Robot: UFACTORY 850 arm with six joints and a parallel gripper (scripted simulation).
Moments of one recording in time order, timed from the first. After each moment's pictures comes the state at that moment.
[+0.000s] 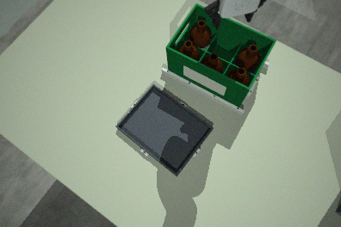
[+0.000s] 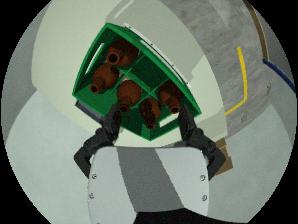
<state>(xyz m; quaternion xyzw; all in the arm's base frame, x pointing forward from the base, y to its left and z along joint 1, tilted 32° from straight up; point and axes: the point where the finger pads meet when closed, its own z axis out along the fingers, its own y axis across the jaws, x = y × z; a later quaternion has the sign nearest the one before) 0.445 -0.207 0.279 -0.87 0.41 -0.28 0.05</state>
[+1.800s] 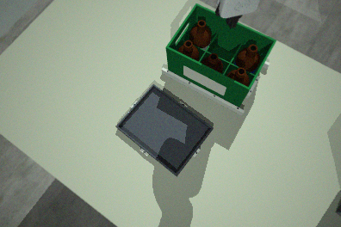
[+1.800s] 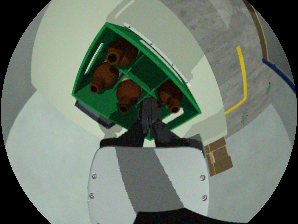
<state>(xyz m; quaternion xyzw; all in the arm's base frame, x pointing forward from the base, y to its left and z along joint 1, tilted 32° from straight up) 0.445 -0.207 0.279 -0.87 0.41 -0.27 0.05</state>
